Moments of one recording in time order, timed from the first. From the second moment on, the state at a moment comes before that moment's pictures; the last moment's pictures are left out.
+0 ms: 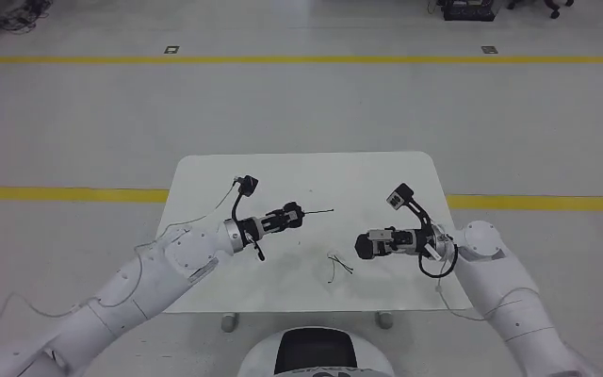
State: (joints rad) left arm 1.04 -0.83 -0.57 -1.52 -0.30 -0.34 -0.34; right arm -1.32 -1.05 1.22 -1.33 0.57 -0.34 1.39
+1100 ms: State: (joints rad) left arm 1.04 -0.83 -0.57 -1.52 -0.30 -0.34 -0.34; right arm -1.27 -1.06 1.21 -1.39 0.44 -0.34 1.33
